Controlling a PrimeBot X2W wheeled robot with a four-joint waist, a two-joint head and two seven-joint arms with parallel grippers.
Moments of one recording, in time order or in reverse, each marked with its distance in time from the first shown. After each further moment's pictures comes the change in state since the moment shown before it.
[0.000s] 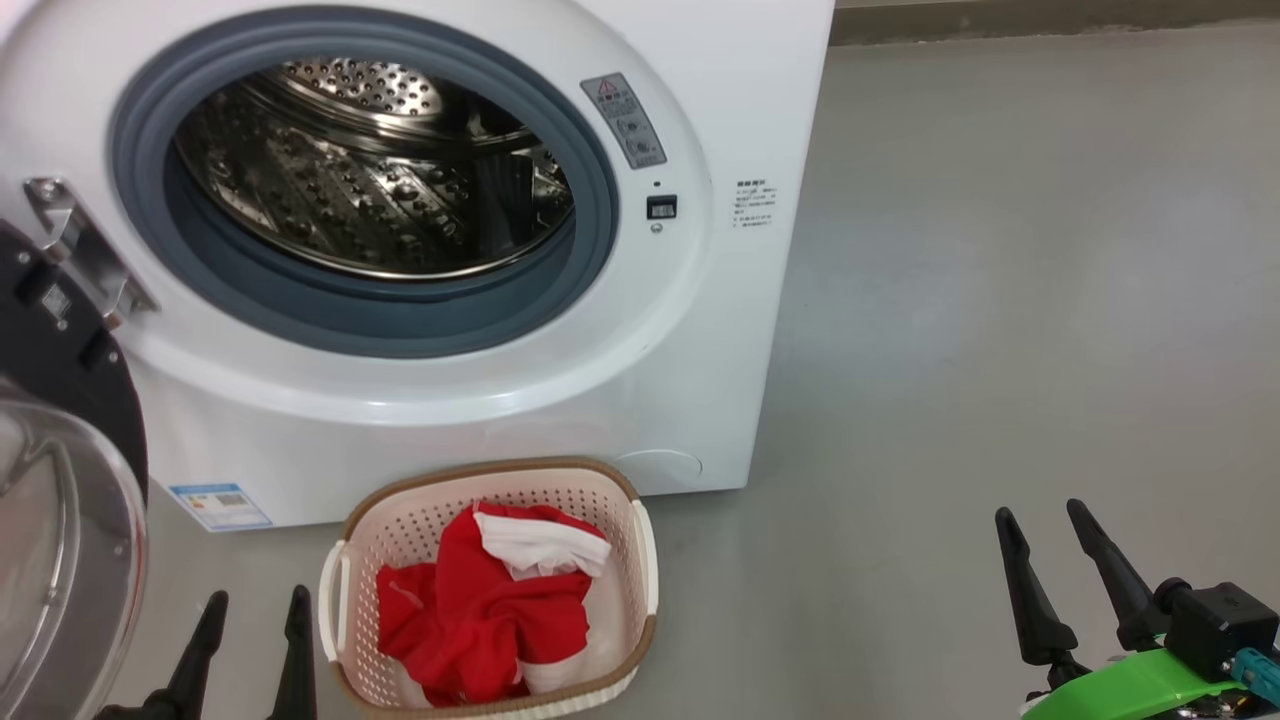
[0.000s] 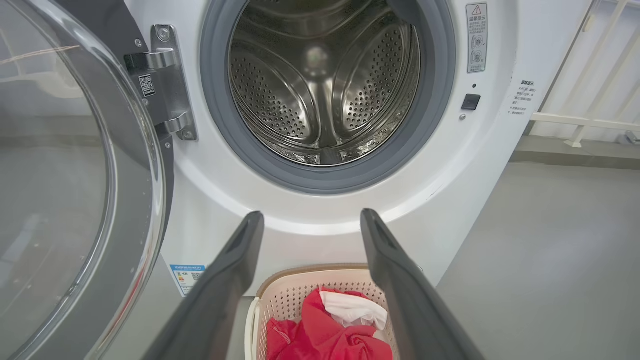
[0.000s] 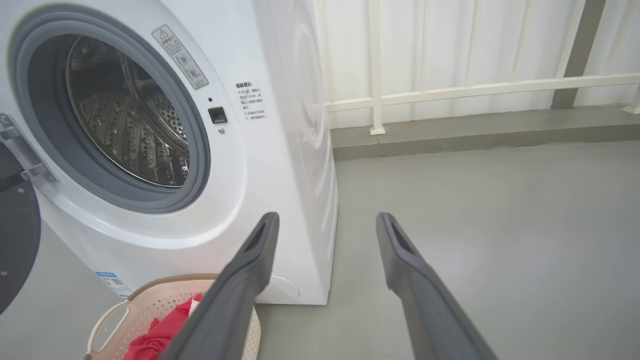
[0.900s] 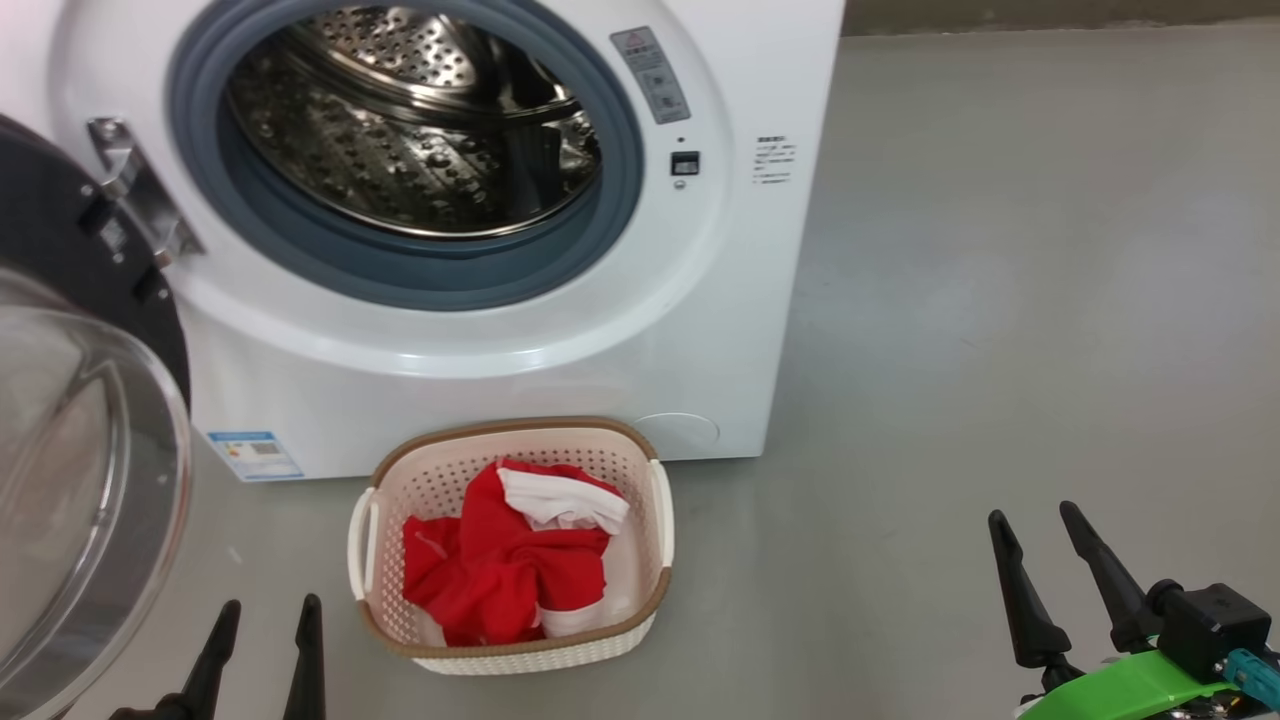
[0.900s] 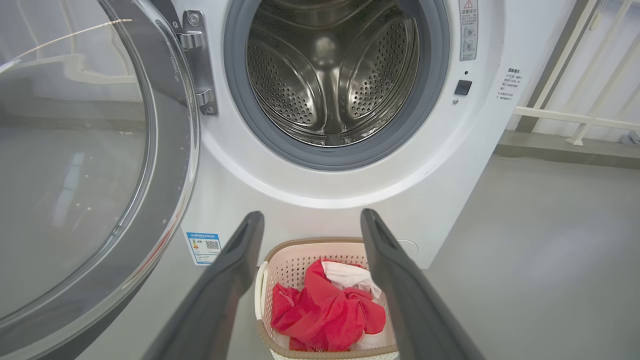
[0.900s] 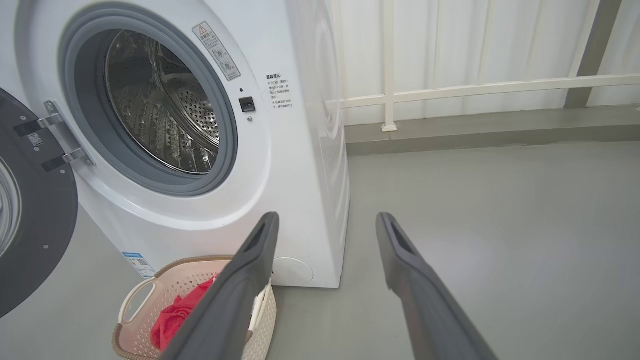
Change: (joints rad) left arm -0.001 -0.001 -0.017 0.027 -0.015 0.000 0.000; right arm 0.000 -0.001 0.010 0.001 0.000 0.000 0.000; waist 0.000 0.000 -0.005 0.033
